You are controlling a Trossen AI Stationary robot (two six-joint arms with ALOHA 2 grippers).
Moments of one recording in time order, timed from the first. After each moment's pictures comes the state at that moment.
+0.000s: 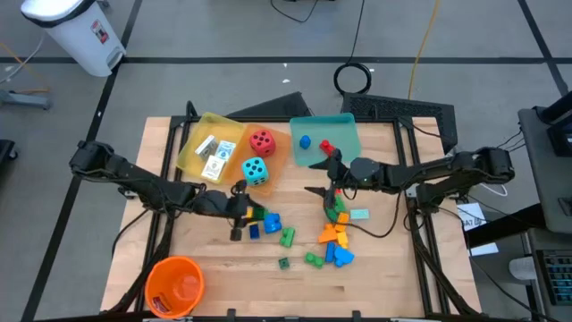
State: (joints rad) left arm -0.27 1.24 0.54 0.26 -0.22 0.01; right arm -0.05 1.29 0.61 0.43 0.12 0.03
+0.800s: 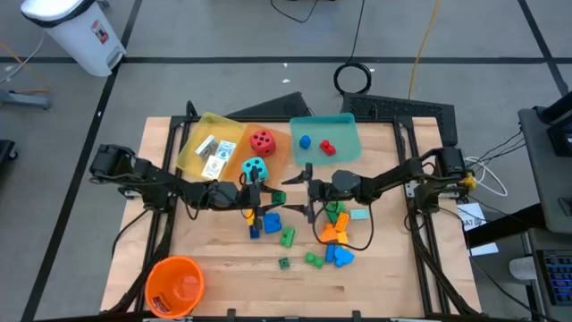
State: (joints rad) left arm -0.16 1.48 0.56 0.76 -0.27 0.18; right arm 0.02 1.74 0.70 1.04 -0.03 -0.11
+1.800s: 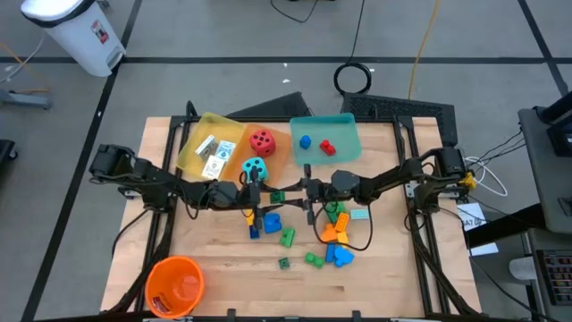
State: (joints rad) left arm -0.16 1.48 0.56 0.75 -0.26 0.12; right arm 0.02 1.74 0.72 1.04 -0.05 -0.06
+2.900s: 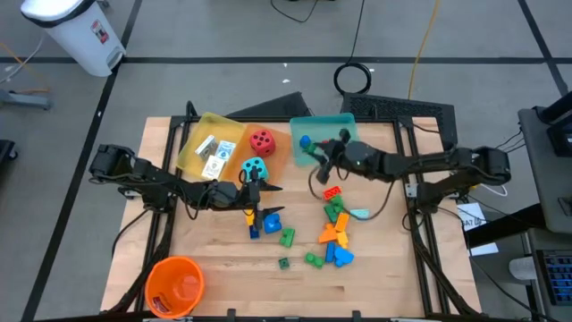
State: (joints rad) left arm -0.16 1.48 0.56 0.76 -0.26 0.04; right arm -0.18 1.32 0.71 0.33 0.34 -0.04
